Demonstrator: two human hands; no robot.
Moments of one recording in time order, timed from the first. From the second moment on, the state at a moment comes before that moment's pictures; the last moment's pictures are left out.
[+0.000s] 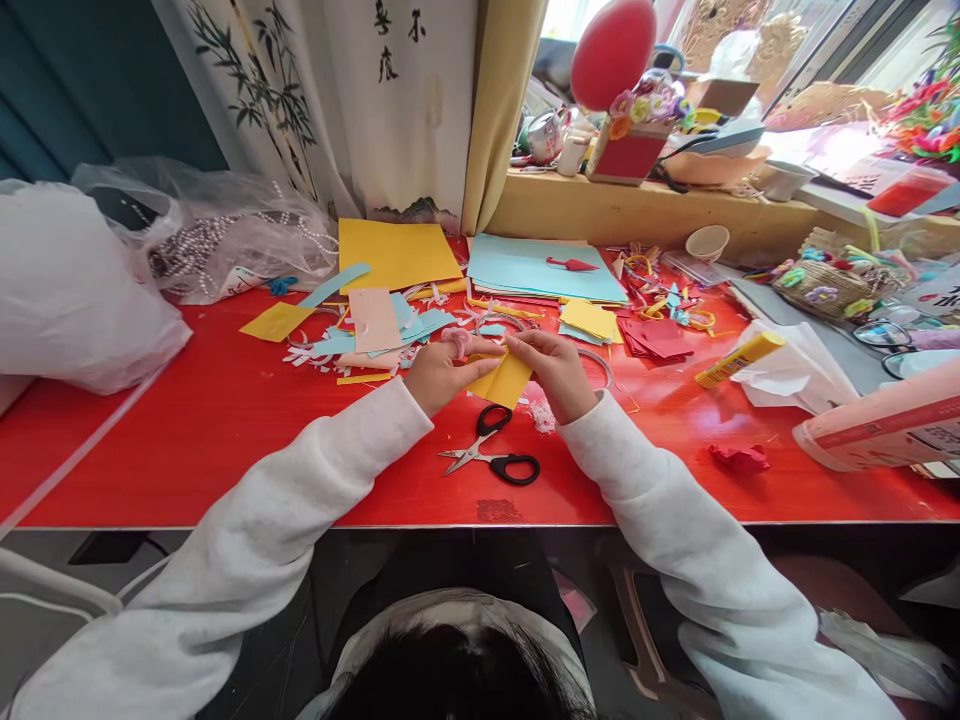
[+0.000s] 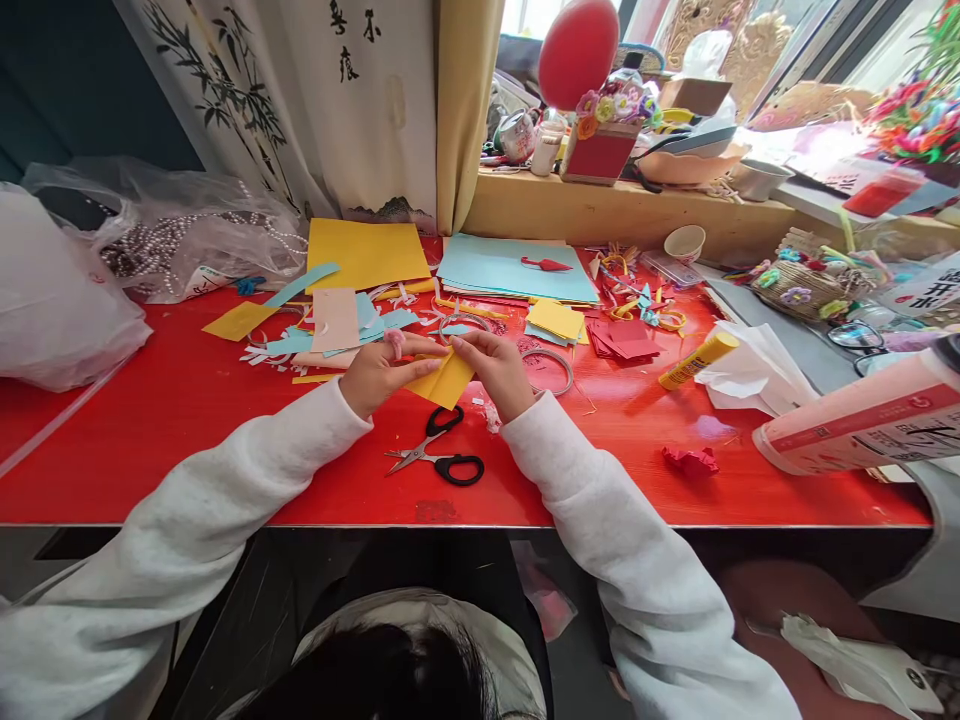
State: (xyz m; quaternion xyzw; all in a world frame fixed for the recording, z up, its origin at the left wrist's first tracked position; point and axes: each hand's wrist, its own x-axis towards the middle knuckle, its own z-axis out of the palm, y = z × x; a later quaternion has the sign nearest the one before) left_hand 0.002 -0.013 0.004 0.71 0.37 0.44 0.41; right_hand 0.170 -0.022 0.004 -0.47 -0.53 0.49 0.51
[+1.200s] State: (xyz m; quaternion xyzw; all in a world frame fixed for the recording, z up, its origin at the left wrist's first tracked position) left_hand 0.004 -0.009 0.000 0.65 0.42 0.36 0.53; right_hand 0.171 -0.024 0.001 -0.50 -0.67 0.31 0.44
